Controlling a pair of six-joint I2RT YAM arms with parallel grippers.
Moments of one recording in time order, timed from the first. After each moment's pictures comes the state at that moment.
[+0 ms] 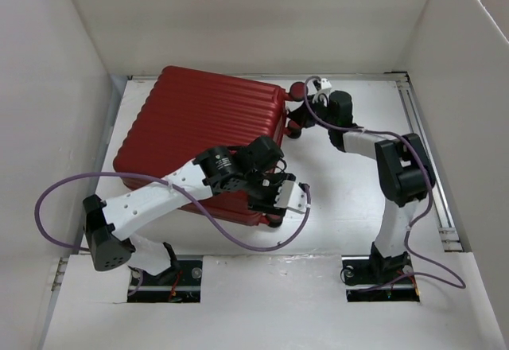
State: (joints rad) left arm -1.09 1.39 1.40 -1.01 0.39 0.77; right arm 0.26 1.92 1.13 0.53 -0.44 0.33
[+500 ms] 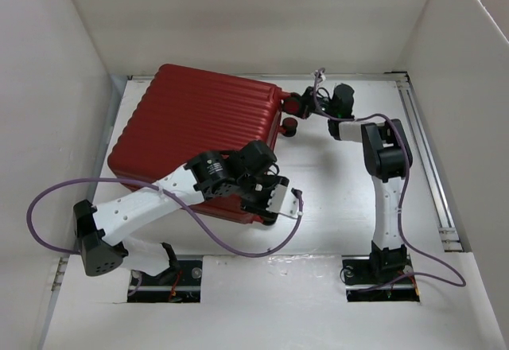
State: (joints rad) left arm -1.09 1.32 1.34 -1.00 0.30 0.84; right arm 0.17 2.30 1.45 0.89 -0.96 0.63
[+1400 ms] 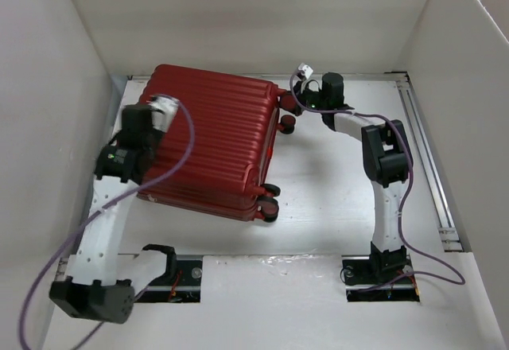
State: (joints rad) left arm -0.26 1.01 1.22 -0.91 -0.32 0.40; right arm 0.24 2.23 1.57 0.43 -0.85 -0.02
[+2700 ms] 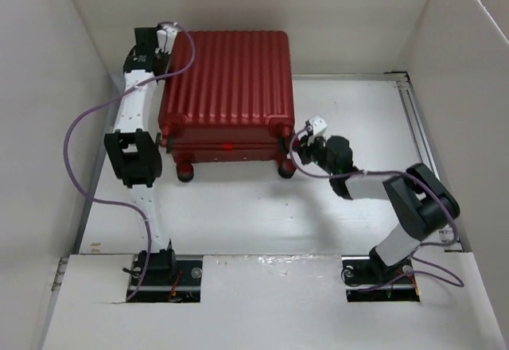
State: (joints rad) left arm 0.06 2.14 2.14 -0.68 -0.13 0.38; right arm 0.43 1.69 0.69 0.82 -0.24 -0.01
